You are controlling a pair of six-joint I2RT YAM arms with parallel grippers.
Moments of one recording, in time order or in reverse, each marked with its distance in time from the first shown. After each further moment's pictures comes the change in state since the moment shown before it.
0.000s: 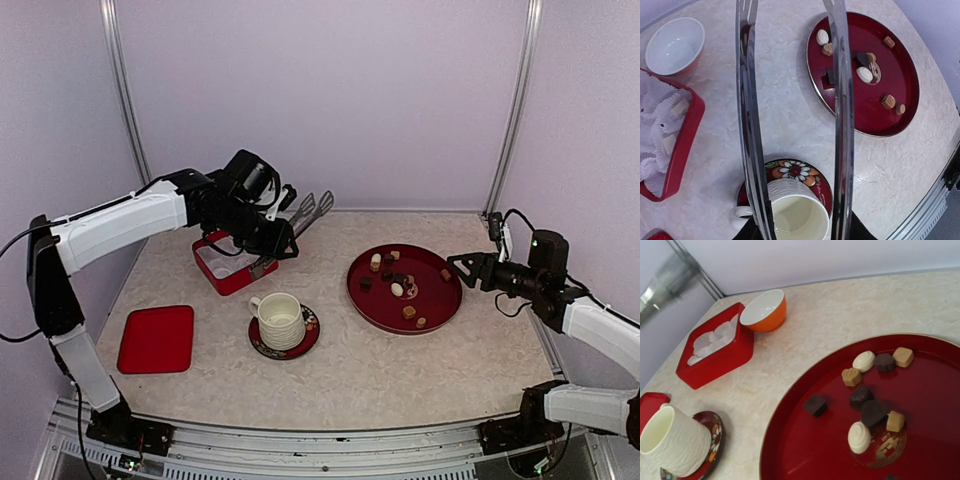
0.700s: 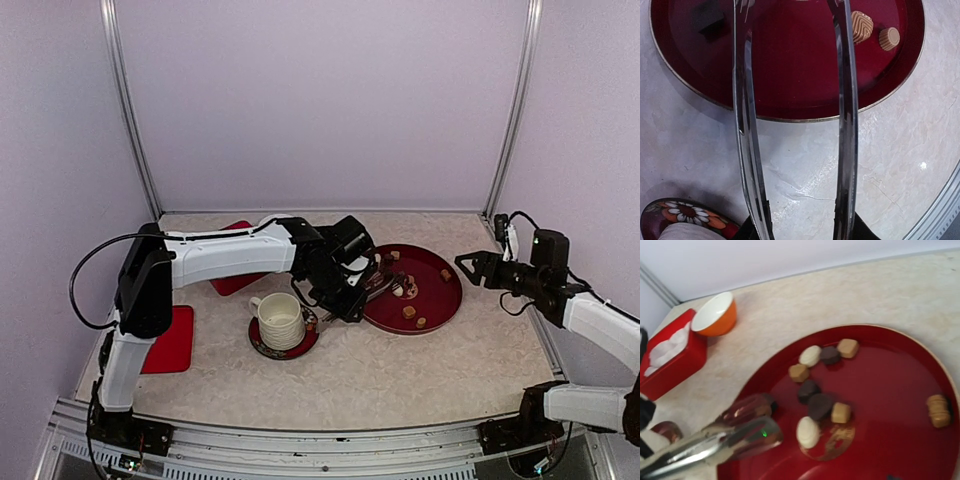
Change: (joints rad) left arm -0.275 0.499 0.324 -0.077 -0.004 0.024; right arm -0.056 0.024 0.020 -0.069 0.079 -0.023
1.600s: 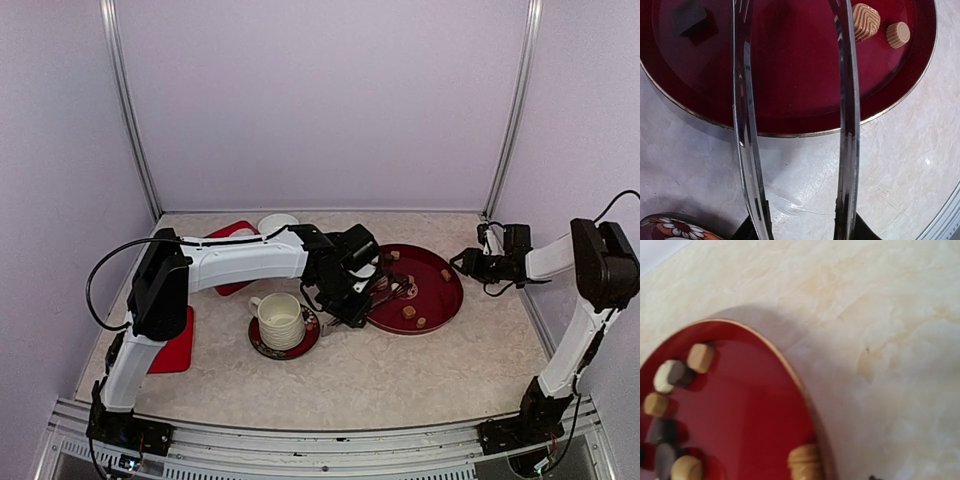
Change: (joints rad) left arm -0.016 0.090 0.076 -0.020 -0.008 0.018; right arm -0.134 0.768 0.312 0.163 -0.003 0.003
